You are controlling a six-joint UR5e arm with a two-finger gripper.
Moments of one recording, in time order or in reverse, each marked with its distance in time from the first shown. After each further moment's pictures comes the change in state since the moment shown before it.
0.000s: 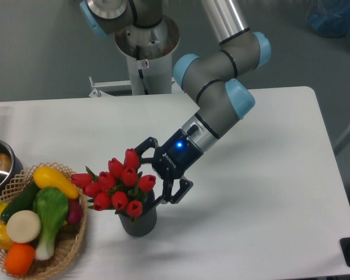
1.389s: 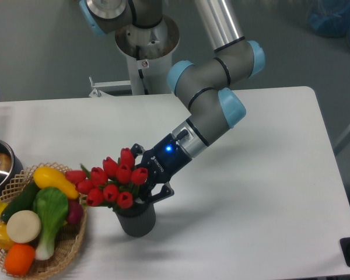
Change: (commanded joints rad) arm -0.021 -0.020 0.002 0.003 -0.046 0.022
